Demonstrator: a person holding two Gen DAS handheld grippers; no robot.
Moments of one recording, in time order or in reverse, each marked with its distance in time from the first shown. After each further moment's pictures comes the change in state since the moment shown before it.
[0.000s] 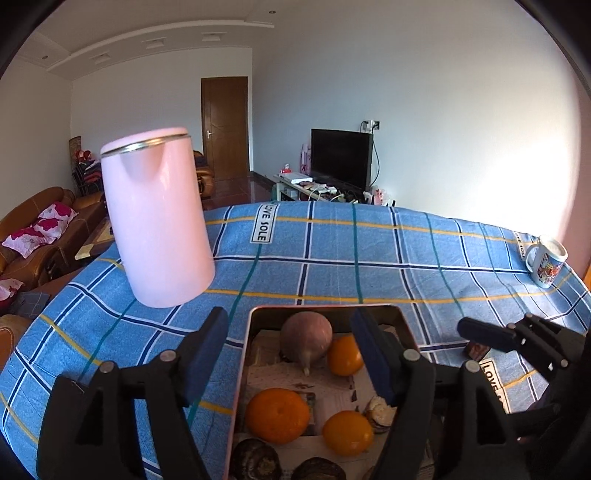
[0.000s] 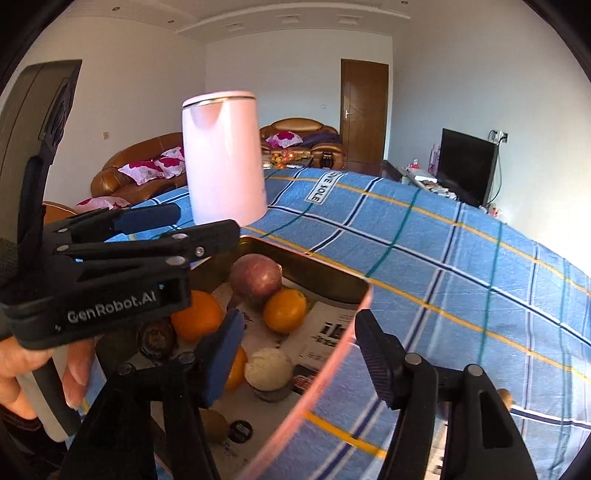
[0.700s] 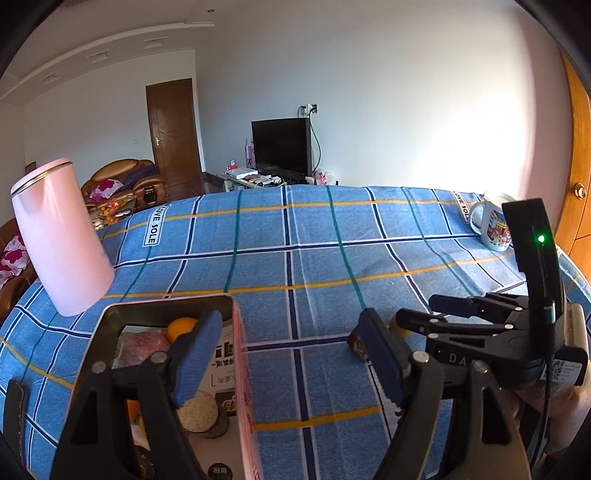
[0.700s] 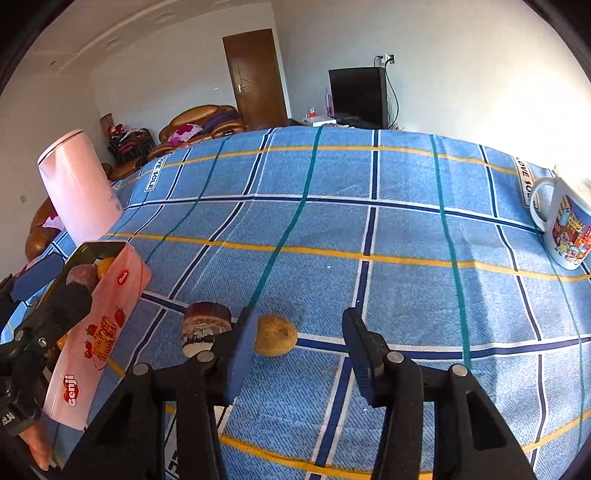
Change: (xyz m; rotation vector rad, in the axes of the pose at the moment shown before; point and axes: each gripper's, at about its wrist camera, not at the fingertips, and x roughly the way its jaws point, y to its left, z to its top) left arm 0.009 -0.131 -0.015 0.133 0.046 -0.132; right arm -0.014 -0.166 -0.058 0.352 0.162 -0.187
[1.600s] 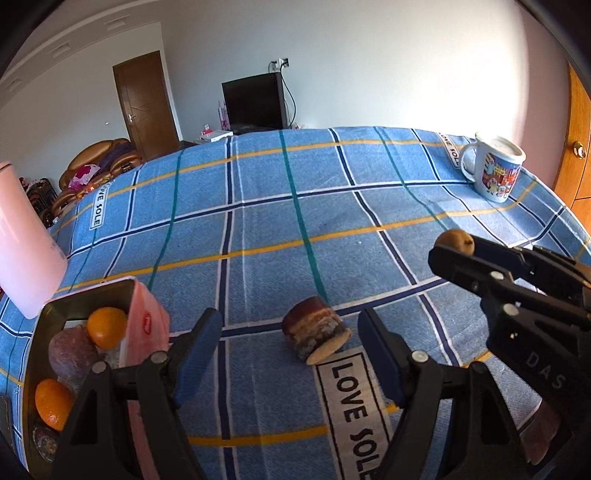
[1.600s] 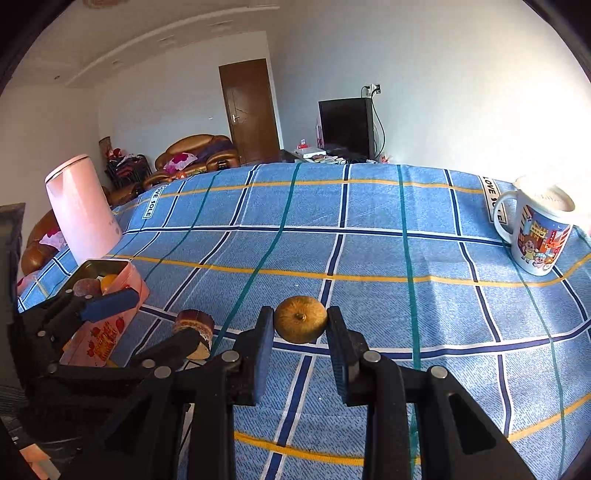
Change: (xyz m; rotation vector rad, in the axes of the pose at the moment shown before) left arm 0.063 -0.060 -0.005 0.086 0.198 -0.034; right arm -0.044 -0.021 -0.011 0.014 -0.156 -0.041
